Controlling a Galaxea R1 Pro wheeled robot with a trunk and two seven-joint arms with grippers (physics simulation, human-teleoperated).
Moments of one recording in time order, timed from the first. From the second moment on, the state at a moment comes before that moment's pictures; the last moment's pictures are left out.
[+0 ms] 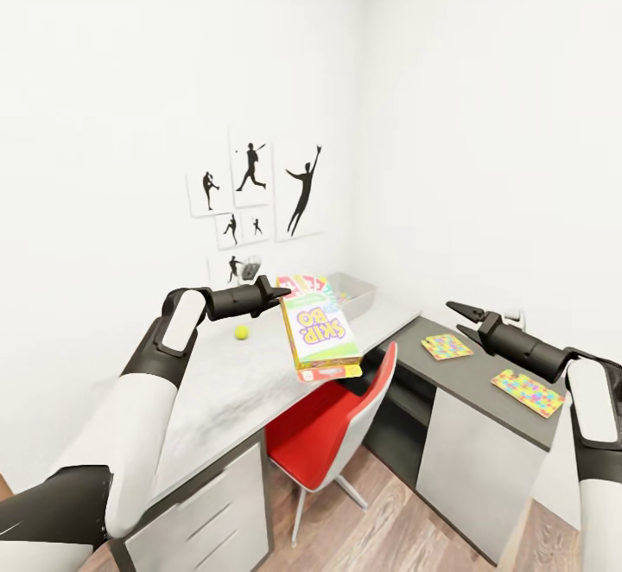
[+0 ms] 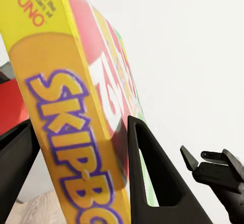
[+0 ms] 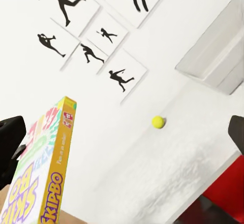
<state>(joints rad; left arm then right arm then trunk) -1.00 -0.06 0.07 -0.89 0.76 0.99 -0.30 -0.63 -0.22 -0.45 -1.29 -0.72 1.04 0.49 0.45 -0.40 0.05</state>
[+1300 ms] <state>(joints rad) -1.00 -0.09 0.07 -0.89 0.76 0.92 -0.30 -0.87 -0.21 -0.32 -0.94 -0.72 1.04 0.26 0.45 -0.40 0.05</state>
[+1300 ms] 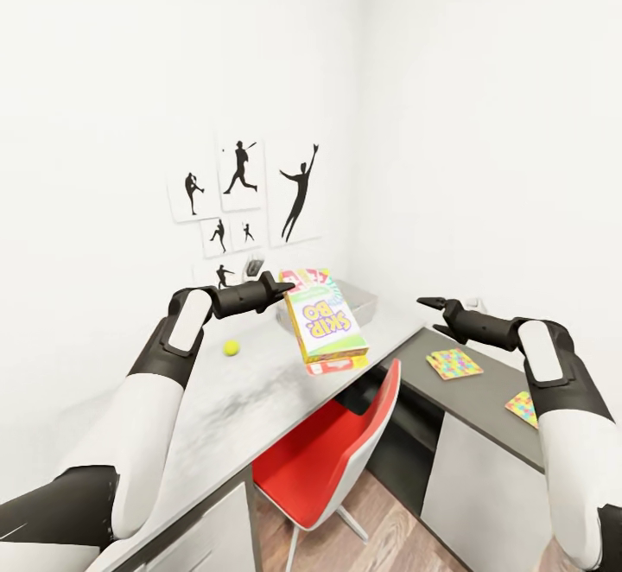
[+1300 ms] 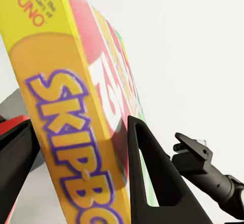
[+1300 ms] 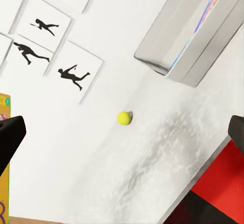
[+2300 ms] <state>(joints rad) -1.00 -0.10 0.07 -0.89 0.76 0.93 -0.30 -0.86 -0.21 -0.31 -0.94 -0.71 0.98 0.26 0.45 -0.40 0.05</state>
